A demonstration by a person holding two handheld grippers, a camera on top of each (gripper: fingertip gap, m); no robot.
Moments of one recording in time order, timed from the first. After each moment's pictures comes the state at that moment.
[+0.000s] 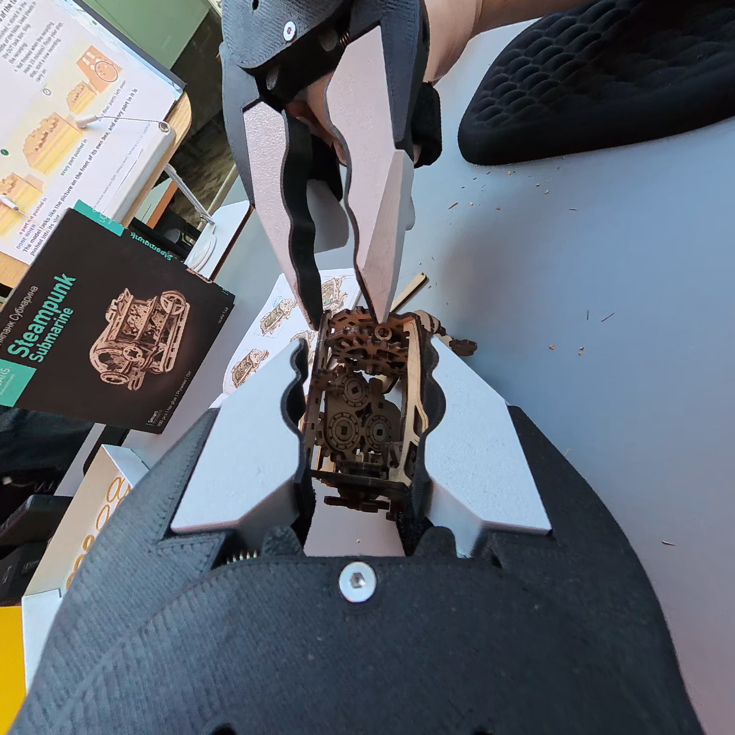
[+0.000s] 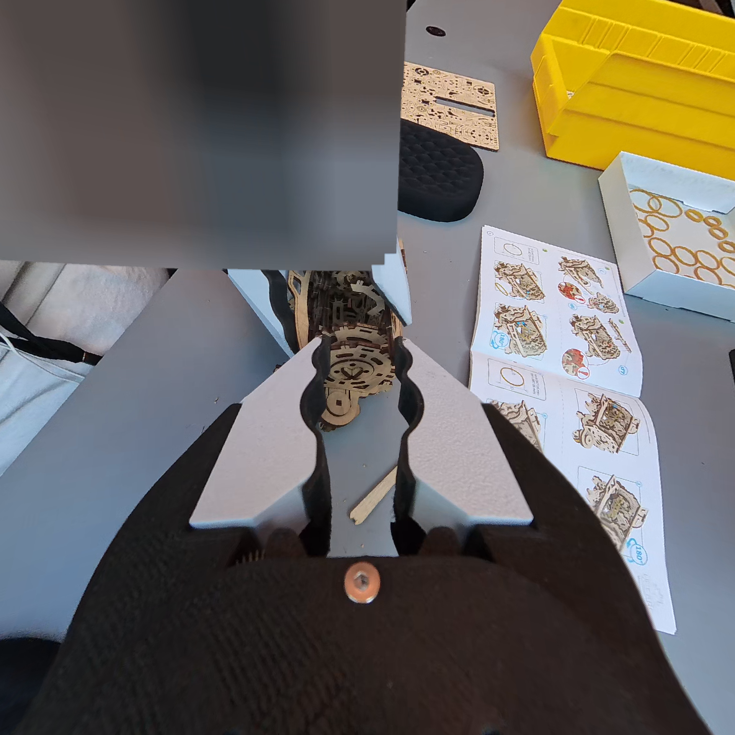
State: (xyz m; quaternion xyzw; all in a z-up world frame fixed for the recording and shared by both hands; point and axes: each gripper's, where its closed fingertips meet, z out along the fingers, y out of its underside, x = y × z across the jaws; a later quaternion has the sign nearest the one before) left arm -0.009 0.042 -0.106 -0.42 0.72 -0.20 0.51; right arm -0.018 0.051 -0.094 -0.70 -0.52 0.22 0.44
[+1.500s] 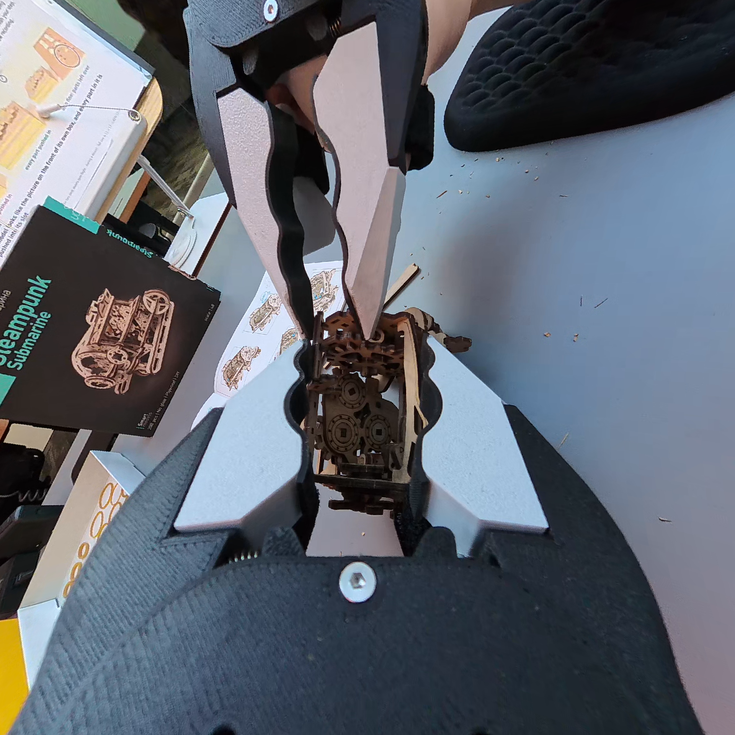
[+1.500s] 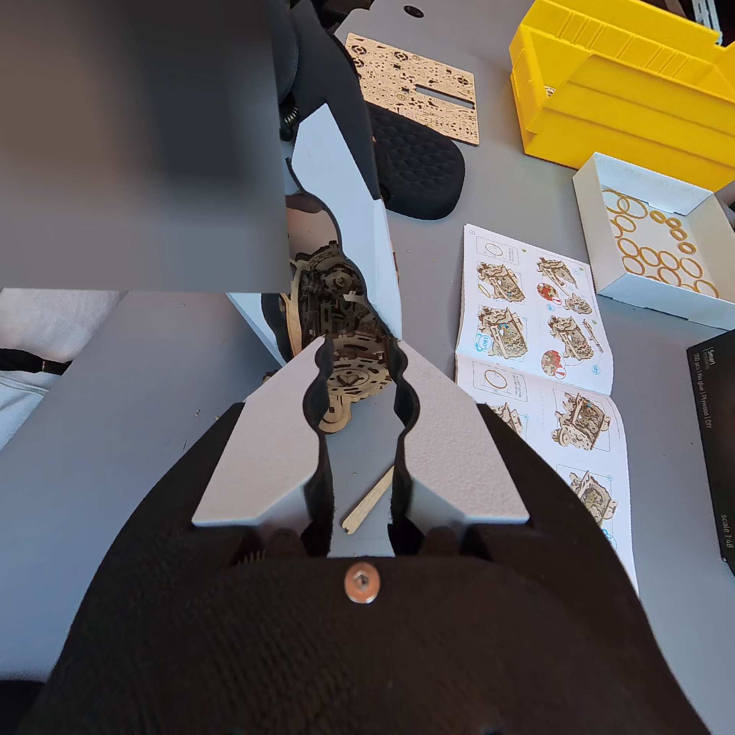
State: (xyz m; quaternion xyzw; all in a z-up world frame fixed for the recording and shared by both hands) left arm -0.011 0.043 -0.109 -0.41 0.74 -0.19 0.49; right arm -0.024 0.058 -0.093 -0.71 -0.52 0.18 0.44
